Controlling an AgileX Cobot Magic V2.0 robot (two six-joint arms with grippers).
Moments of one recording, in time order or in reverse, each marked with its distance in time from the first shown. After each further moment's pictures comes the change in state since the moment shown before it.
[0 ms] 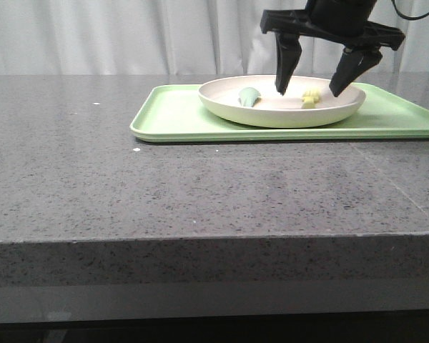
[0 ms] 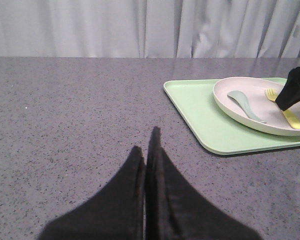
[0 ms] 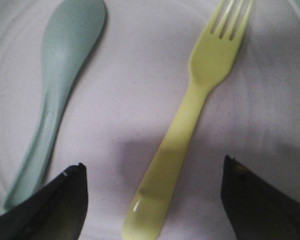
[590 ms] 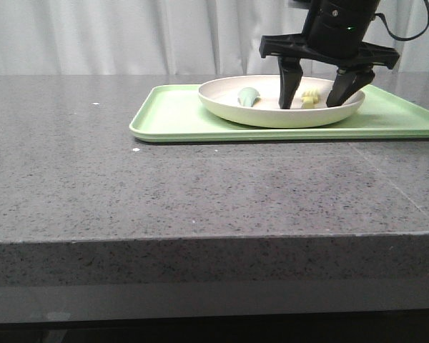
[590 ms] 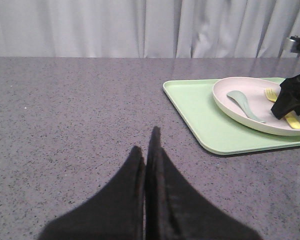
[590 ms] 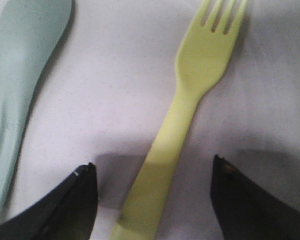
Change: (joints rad) left arm 0.000 0.000 0.000 0.000 0.000 0.000; right arm 0.000 0.058 -0.010 -0.019 -0.014 0.014
